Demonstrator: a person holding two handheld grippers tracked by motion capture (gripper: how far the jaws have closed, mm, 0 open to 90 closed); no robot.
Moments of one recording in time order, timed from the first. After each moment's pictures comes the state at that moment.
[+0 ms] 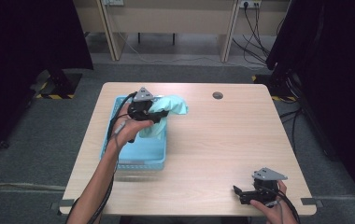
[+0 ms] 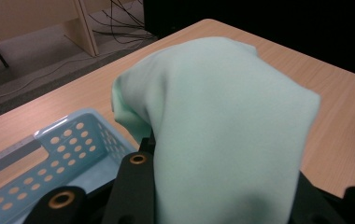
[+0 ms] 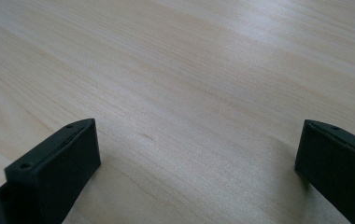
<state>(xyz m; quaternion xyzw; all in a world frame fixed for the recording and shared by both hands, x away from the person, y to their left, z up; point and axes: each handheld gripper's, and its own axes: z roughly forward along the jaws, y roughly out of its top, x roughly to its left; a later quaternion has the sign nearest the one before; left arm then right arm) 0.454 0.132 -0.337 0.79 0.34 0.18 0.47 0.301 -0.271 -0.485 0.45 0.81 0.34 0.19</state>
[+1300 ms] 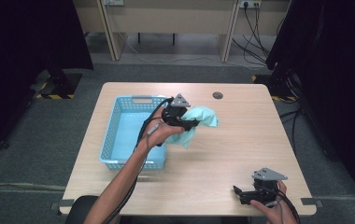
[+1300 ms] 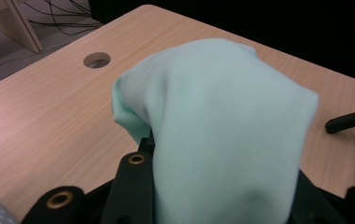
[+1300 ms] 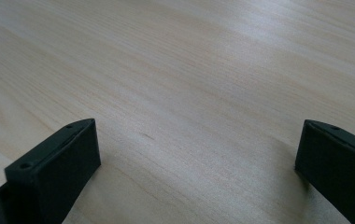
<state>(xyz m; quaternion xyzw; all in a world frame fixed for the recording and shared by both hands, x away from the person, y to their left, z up) 0.455 0.044 -0.353 0.83 0.28 0.12 0.46 0.301 -0.272 -0.485 0.45 0.81 0.34 0.19</state>
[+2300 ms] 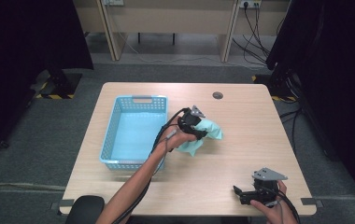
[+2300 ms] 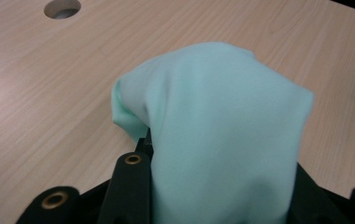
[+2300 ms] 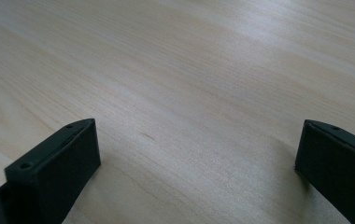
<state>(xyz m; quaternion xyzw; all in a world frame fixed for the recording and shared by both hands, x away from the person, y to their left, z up) 0.472 0.001 -0.407 0.87 0.28 0.10 0.39 0.301 -0.272 -0.485 0.45 0.81 0.34 0.19</state>
